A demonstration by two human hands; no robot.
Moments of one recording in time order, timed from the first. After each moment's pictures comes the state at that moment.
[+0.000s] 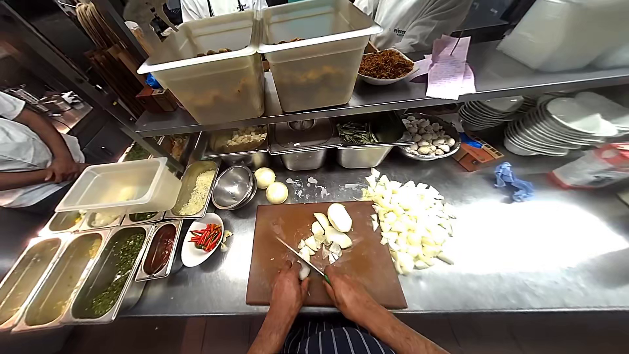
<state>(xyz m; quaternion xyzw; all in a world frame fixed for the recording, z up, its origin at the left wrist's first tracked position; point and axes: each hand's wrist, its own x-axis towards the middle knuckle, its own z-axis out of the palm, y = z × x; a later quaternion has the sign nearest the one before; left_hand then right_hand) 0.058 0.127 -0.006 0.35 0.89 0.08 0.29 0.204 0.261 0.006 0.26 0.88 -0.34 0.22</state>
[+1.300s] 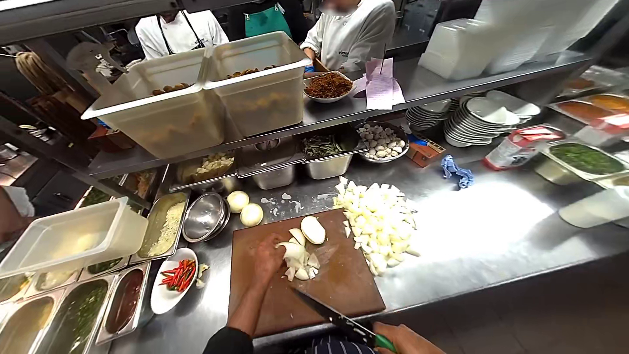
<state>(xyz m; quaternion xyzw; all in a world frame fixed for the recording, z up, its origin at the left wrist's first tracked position) -0.007 0.225 0.046 0.28 0.87 0.24 0.33 0.385 0.292 0.017 0.23 0.84 -0.46 0.17</state>
